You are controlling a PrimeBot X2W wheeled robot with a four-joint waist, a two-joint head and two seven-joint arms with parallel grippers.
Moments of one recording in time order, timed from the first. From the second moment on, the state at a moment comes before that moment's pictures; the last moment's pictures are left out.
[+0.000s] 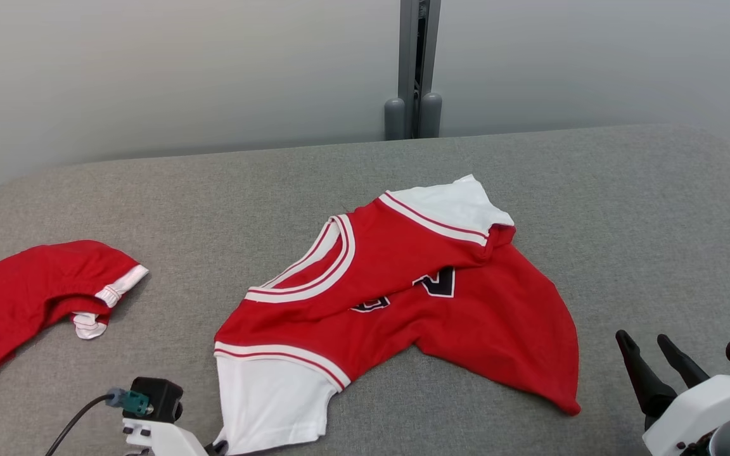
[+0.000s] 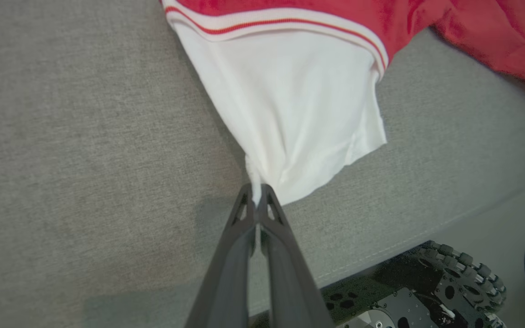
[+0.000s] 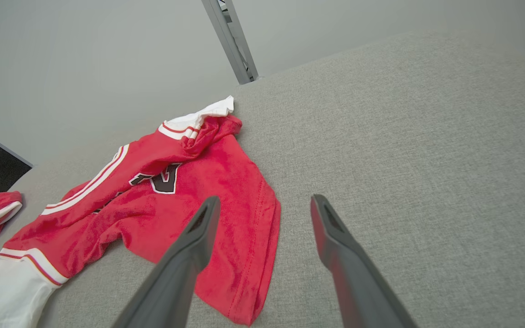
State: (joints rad) left arm -0.01 0.48 -0.50 0.01 -0.78 0.16 0.58; right arm 0.01 -0.16 -0.04 0.10 0.53 0.13 0.24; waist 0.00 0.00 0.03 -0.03
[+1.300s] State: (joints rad) left arm 0.05 0.33 -0.25 -0.01 -0.63 0.23 -0.22; right arm 0.05 -0.12 -0.02 -0.02 0.37 0.13 -0.14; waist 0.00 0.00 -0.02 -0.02
